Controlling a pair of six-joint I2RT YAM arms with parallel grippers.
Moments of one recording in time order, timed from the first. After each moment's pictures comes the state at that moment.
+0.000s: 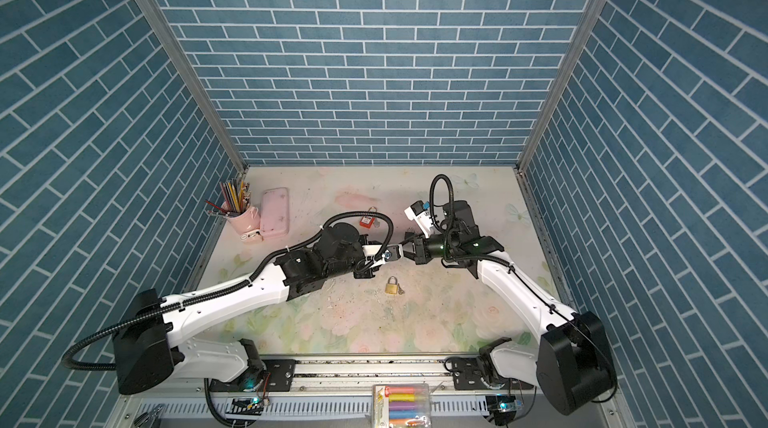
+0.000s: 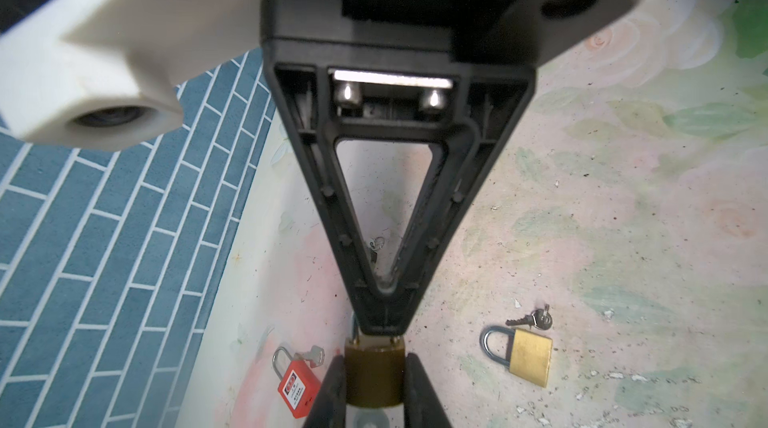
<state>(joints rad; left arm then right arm) -0.95 1.35 0.96 -0.13 0.02 0.67 0.47 1.25 0.85 -0.29 -0.92 0.26</state>
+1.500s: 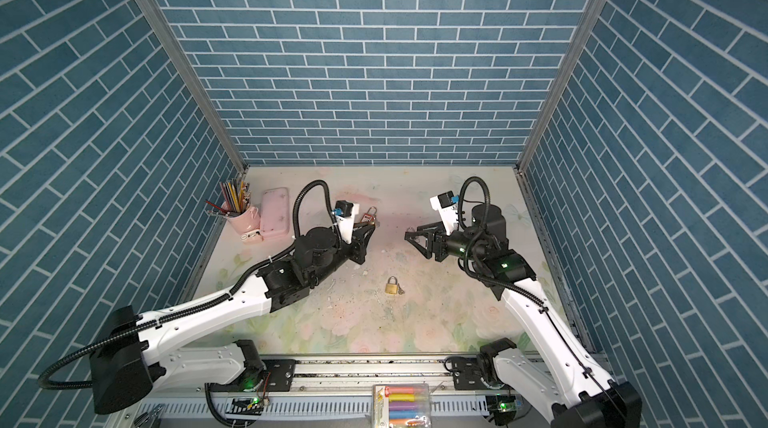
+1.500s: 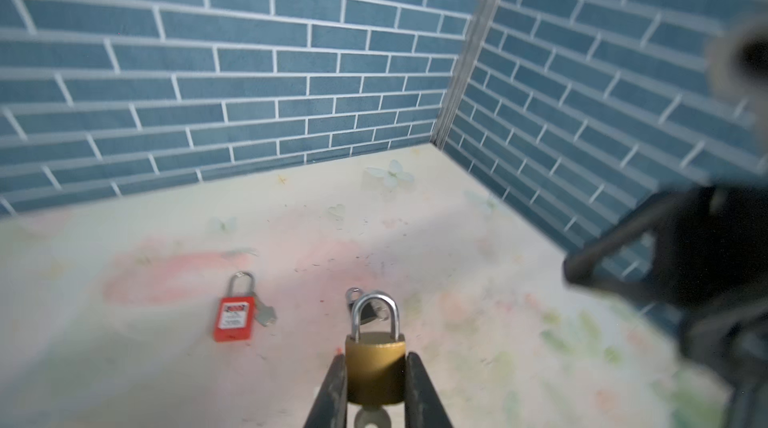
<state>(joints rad) -0.92 1.21 0.84 0.13 -0.27 -0.44 0.41 0.94 0.78 -0.25 -0.72 0.30</state>
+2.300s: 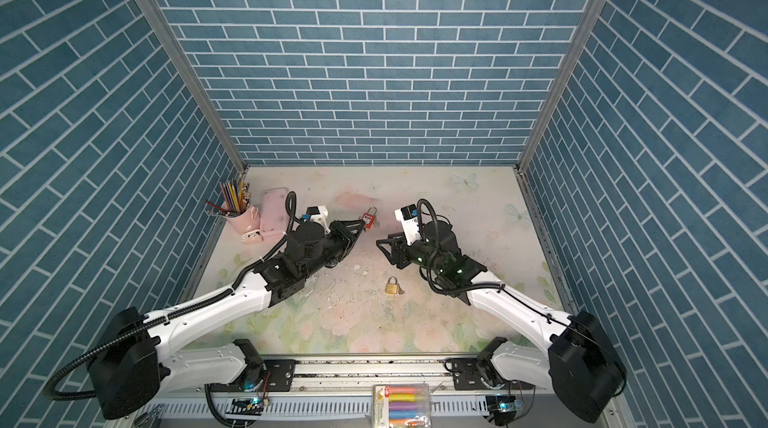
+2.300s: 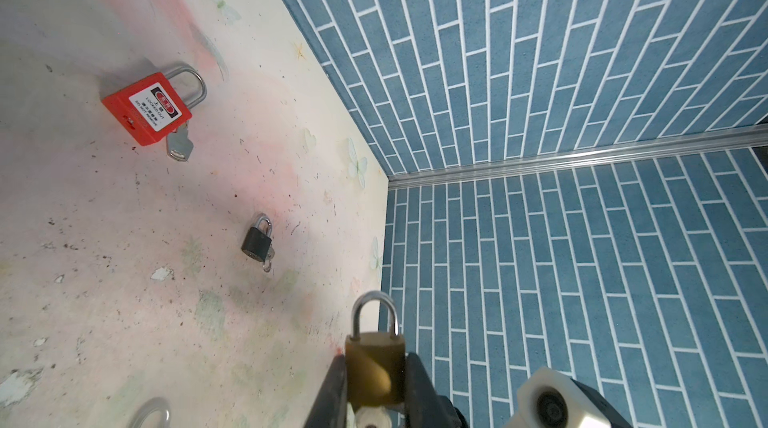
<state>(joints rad) -0.77 1.22 0.75 0.20 -0.10 -1.40 0.74 1.20 0.70 0.17 -0.33 0.40</state>
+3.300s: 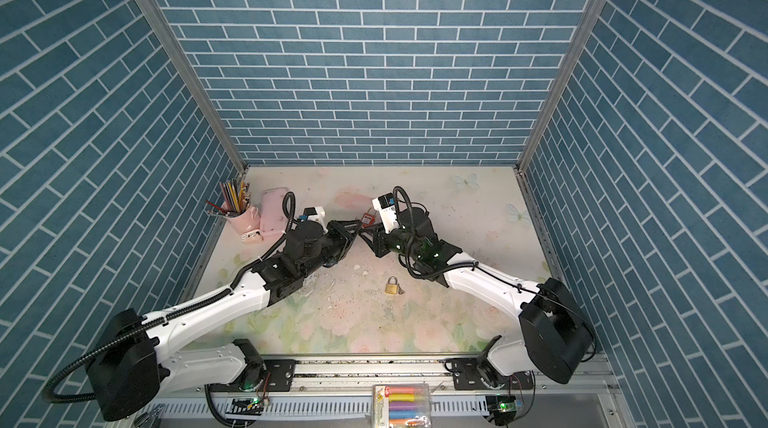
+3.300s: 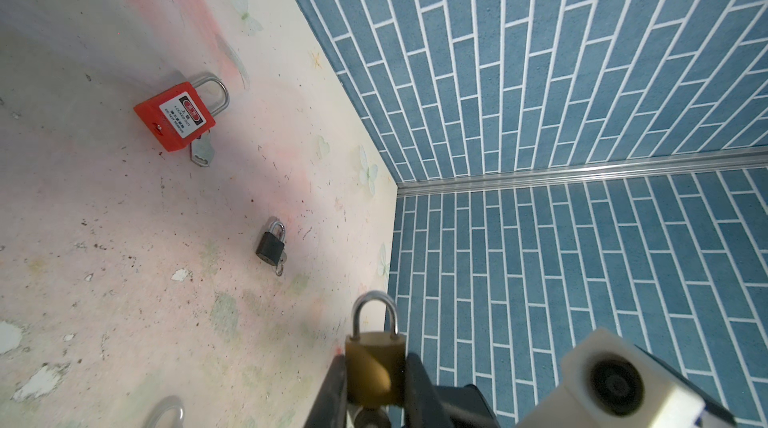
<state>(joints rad) -0.76 1.21 0.75 0.17 -0.10 -1.41 0.81 1.40 0.88 0.20 -0.32 0.42</state>
